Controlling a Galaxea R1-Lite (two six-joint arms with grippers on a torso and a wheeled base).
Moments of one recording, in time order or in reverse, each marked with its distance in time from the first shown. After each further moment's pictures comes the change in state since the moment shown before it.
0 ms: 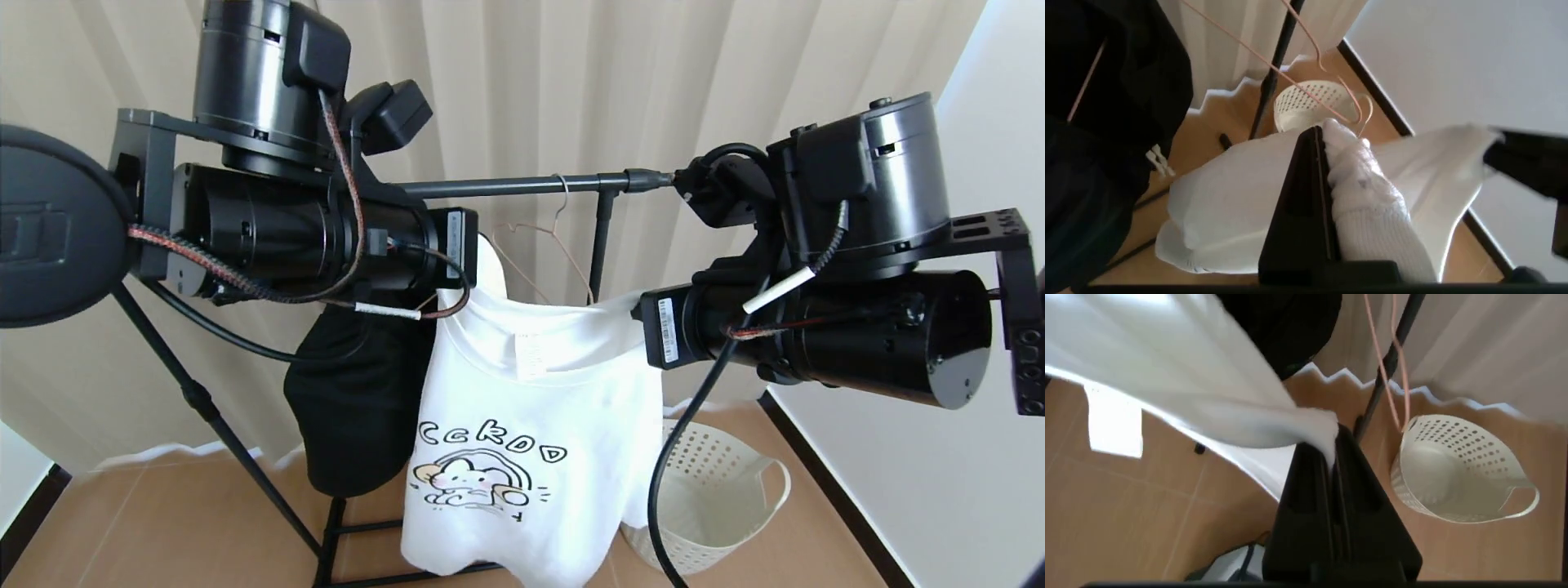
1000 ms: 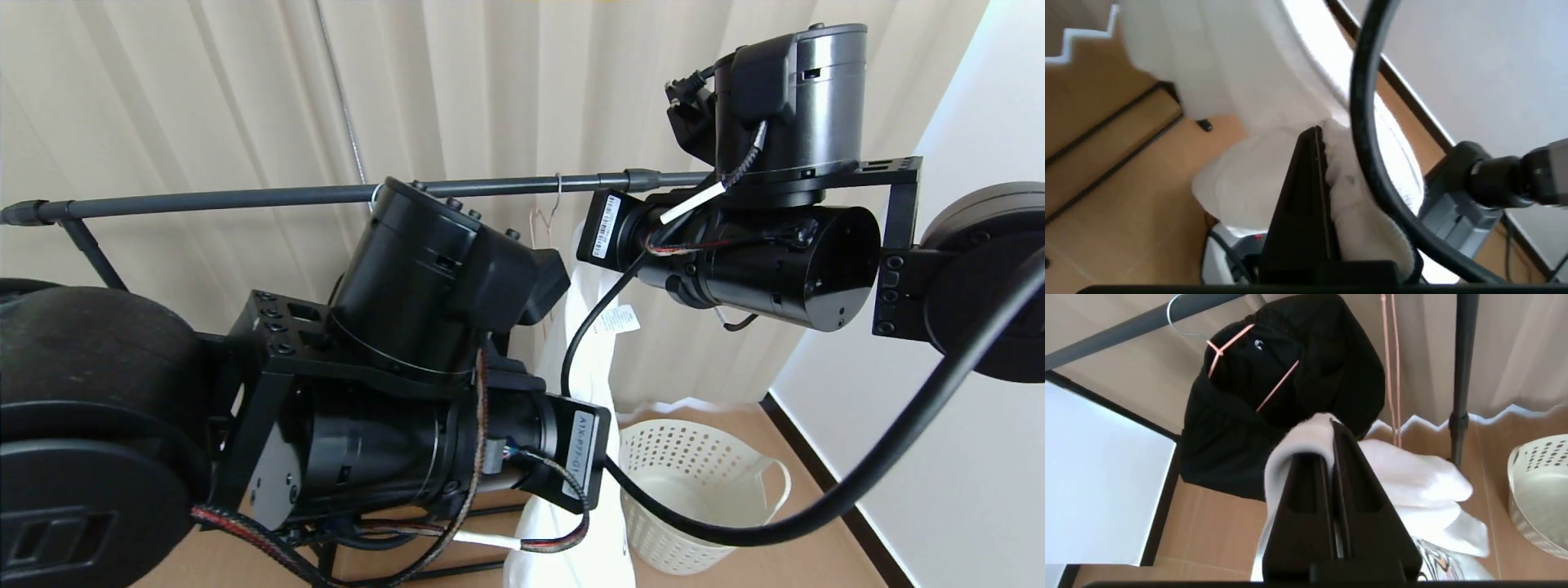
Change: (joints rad) left arm -0.332 0.003 0.220 -0.048 0.024 -0.177; right arm 0.006 0.138 -0.199 -0.147 0.006 0.303
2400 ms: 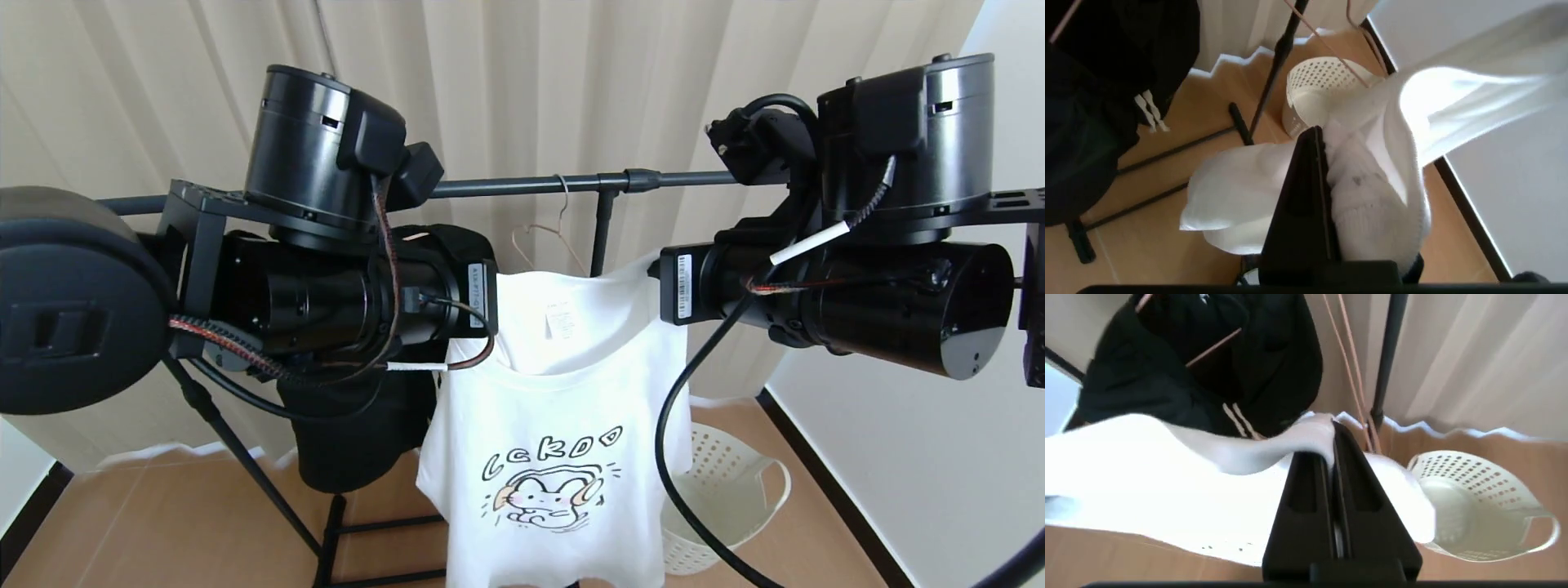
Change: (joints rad) left arm 0.247 -0.001 -0.113 -0.007 0.146 0.033; right arm -0.045 -0.164 0.213 0.037 -0.051 -0.345
